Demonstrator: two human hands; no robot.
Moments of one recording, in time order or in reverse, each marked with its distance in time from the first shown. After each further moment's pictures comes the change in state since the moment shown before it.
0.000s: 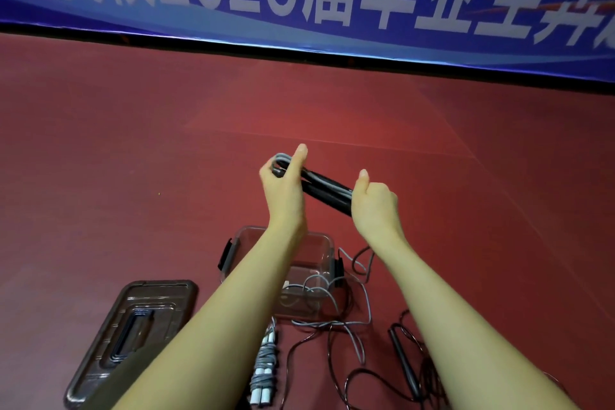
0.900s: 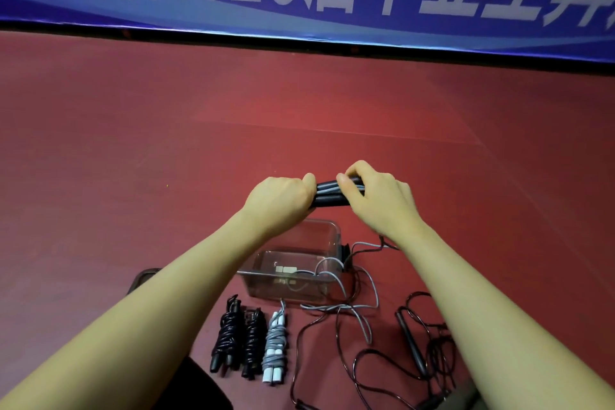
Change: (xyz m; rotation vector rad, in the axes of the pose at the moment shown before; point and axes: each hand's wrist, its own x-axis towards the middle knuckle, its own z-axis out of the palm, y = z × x) left_hand 0.006 0.008 -0.054 2.003 -0.608 1.044; right_hand -0.018 0.007 -0.014 -0.305 -0.130 -0.398
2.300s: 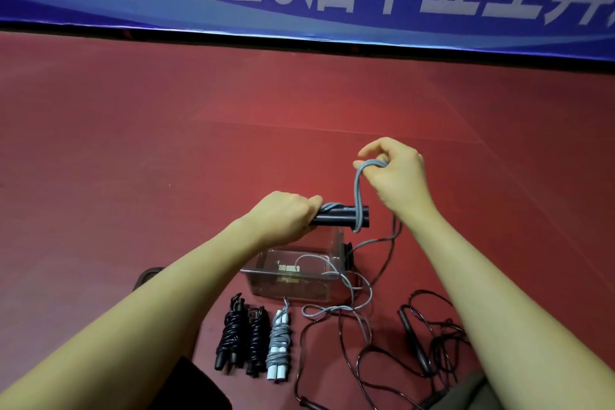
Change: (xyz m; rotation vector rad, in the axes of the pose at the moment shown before) left_hand -0.015 -0.004 0.004 -0.059 -0.170 0.170; right_hand 0.016 0.001 -0.009 0.544 0.295 0.037
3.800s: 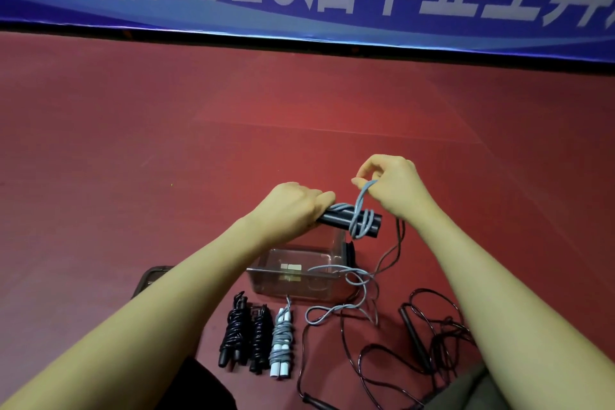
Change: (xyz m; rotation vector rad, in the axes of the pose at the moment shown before) left_hand -0.002 -0.007 0.007 -0.066 0.463 0.215; right_hand 0.000 0.012 -0.003 -0.296 -0.256 0.061
